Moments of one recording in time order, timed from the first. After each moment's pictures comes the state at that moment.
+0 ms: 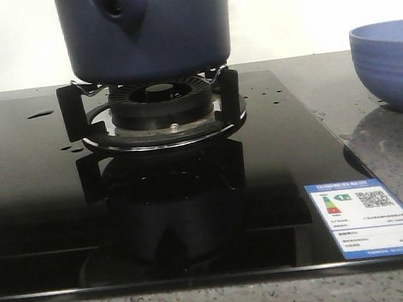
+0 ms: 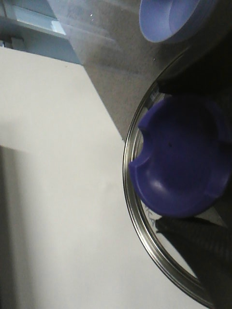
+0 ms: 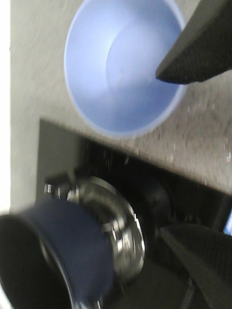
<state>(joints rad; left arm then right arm) -0.21 1.34 -1.24 -1.36 0.57 1.40 0.02 0.74 -0.84 0.42 0.78 -0.28</state>
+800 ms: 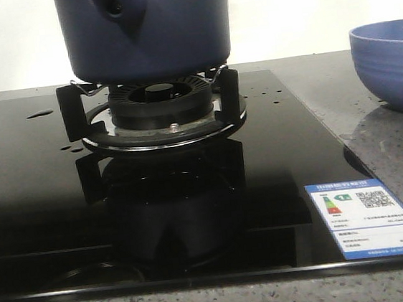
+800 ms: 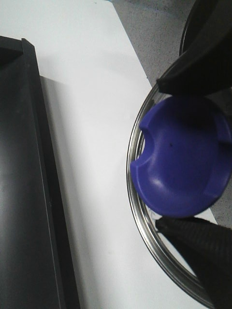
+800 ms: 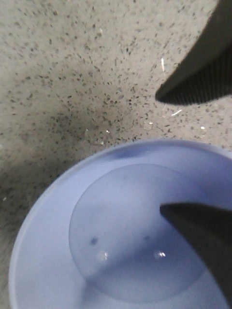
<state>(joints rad) 0.03 1.23 -1.24 -1.36 0.63 1.41 -0.21 1.42 -1.17 0.22 1.02 -0.17</state>
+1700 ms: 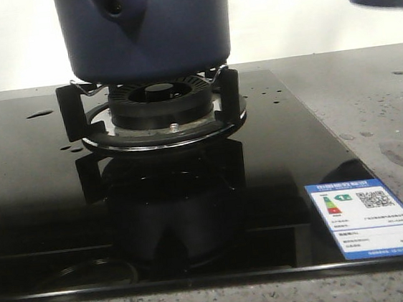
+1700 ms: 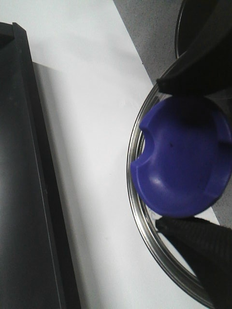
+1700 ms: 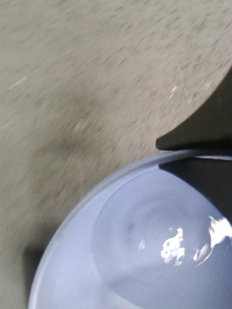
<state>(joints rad) 0.03 1.23 -1.24 -1.32 0.60 1.41 -0.15 1.47 -1.53 0.30 1.14 -0.17</state>
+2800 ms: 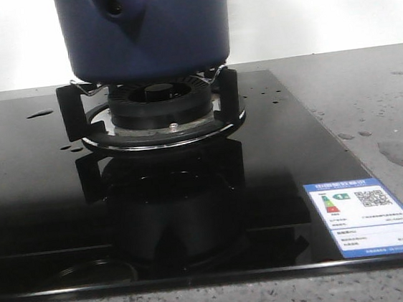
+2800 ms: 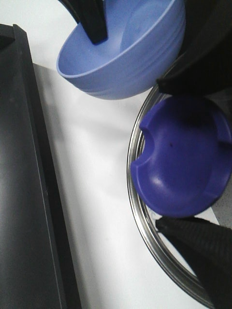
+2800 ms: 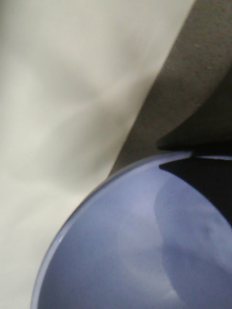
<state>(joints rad) 0.03 1.23 -1.24 -1.32 0.60 1.41 0.31 1.78 -1.98 0.37 0.74 -0.35</state>
